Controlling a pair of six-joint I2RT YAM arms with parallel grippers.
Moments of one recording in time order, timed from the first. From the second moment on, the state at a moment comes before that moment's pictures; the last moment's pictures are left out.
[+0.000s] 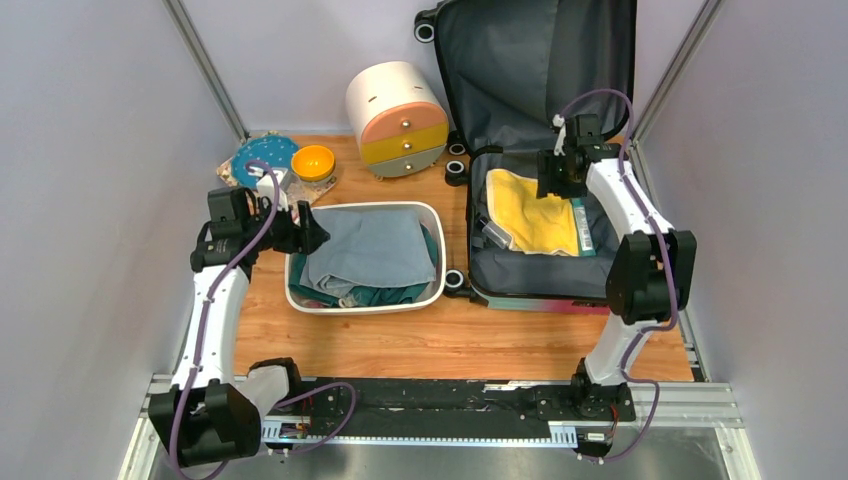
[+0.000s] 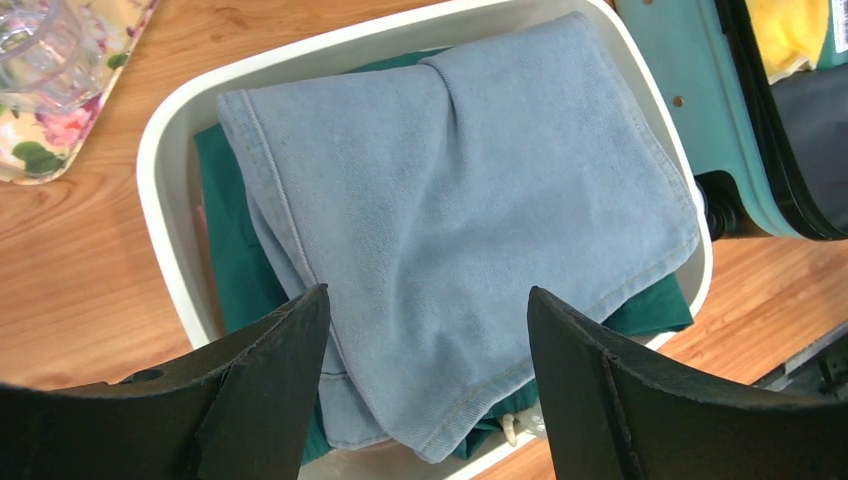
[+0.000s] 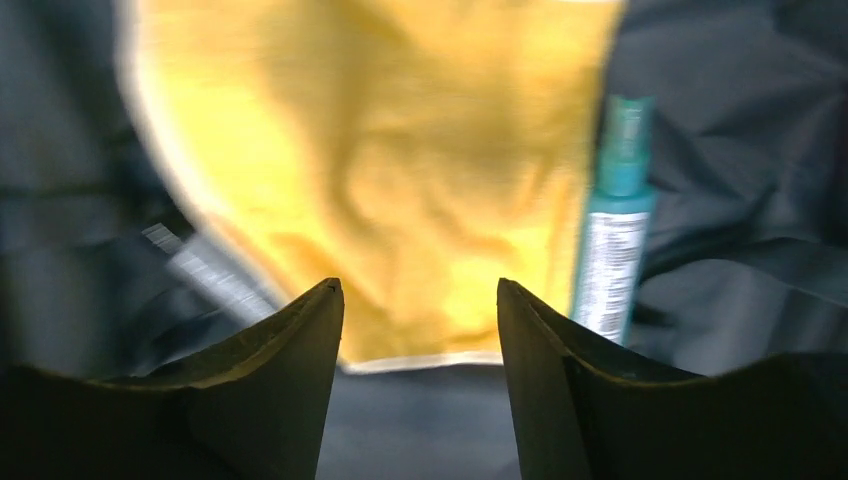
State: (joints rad) left arm 0.16 1.04 0.94 -0.60 0.61 0.08; right arm 0.09 1.77 1.59 -0.77 -0.09 0.07
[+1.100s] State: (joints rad) left arm -0.56 1.61 1.36 -0.19 0.39 0.06; right arm -0.02 2.17 1.76 -0.51 0.06 0.12
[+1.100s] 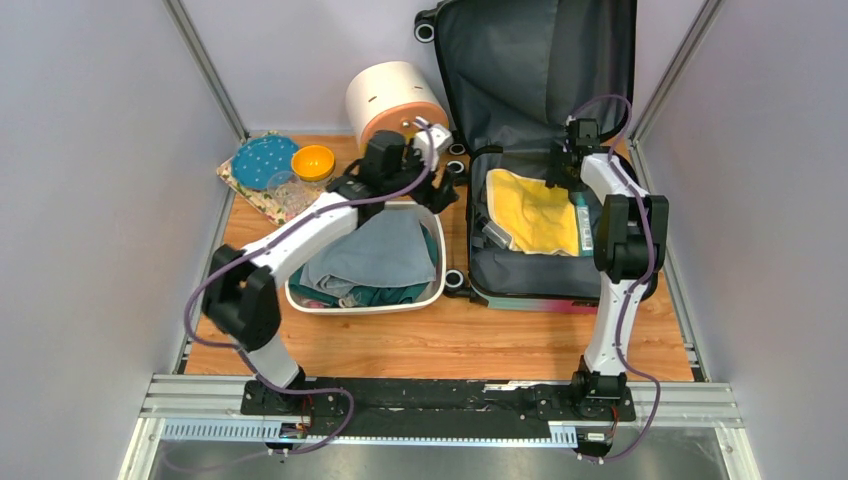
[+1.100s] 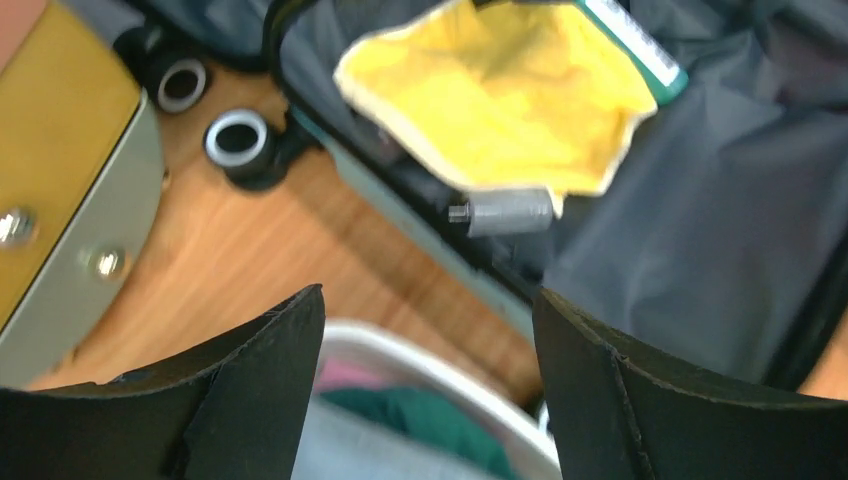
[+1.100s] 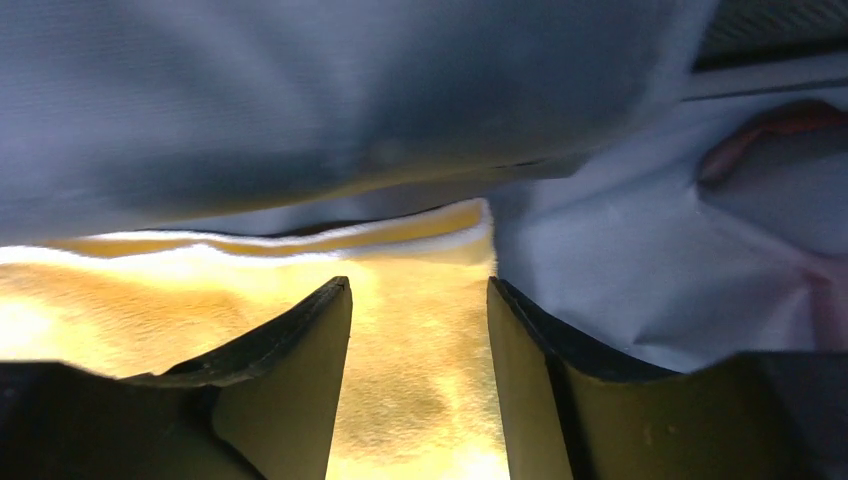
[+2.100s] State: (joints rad) left arm -0.70 2.14 1.73 0.06 0.19 0.06; right arm -0.08 2.10 1.54 -0.35 -0.23 0.06
